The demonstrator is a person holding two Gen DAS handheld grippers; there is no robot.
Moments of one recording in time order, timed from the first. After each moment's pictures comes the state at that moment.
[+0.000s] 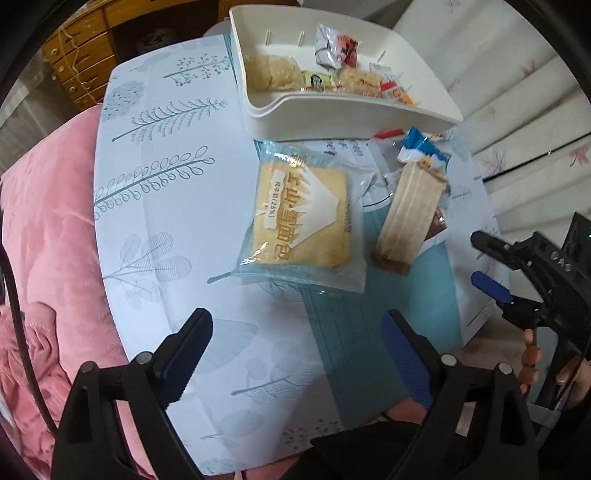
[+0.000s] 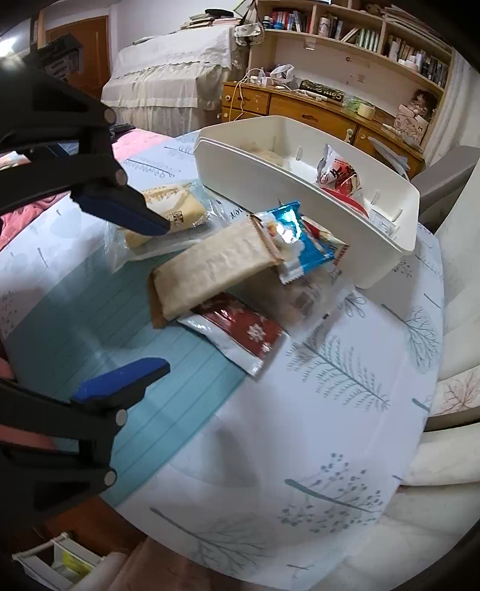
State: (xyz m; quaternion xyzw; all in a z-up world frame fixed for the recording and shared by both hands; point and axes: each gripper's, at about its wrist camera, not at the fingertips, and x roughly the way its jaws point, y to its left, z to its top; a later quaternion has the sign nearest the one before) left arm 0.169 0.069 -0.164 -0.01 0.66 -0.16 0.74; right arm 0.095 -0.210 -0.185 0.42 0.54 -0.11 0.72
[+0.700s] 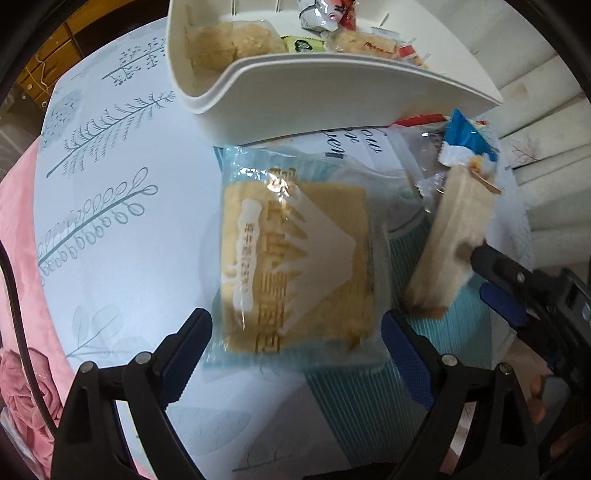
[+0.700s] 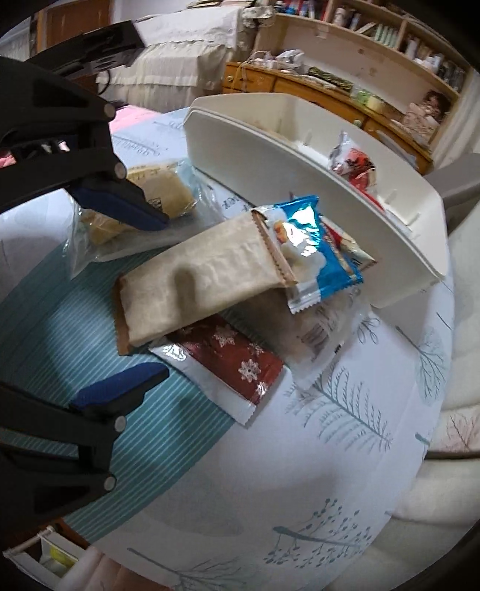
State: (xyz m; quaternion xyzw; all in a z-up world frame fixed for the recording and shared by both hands) left arm 0.229 0.024 -0.237 0.02 0.68 -0.18 0.72; right arm 0.139 -0.182 -0.220 0.37 0.55 -0.13 0.74
